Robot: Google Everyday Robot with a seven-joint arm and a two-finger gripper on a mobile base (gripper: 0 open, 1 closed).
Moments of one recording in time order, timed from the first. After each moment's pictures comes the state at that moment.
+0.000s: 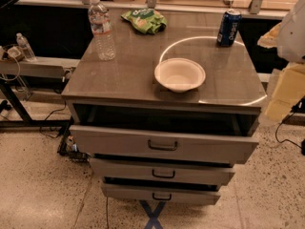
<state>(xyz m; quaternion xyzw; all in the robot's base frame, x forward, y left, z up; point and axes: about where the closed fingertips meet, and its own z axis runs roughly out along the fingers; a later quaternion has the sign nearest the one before) 0.438 -0.217 0.976 -0.60 0.78 -0.03 0.16</state>
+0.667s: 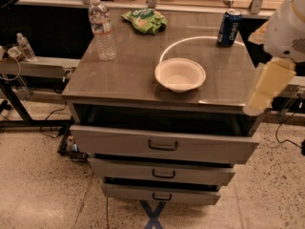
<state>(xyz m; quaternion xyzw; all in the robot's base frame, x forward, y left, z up) 0.468 -0.208 0.968 -0.59 0.78 -0.03 0.18</state>
